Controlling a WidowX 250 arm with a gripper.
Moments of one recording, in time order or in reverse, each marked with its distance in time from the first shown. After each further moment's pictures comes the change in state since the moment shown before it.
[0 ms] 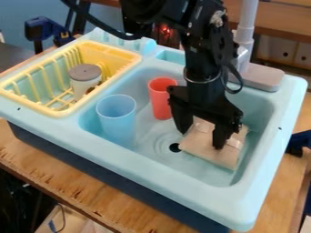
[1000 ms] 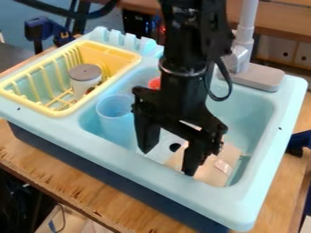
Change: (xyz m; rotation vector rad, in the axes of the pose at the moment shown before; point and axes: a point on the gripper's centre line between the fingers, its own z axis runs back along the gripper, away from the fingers) arm -0.079 -0.010 0.060 0.044 0.259 0.013
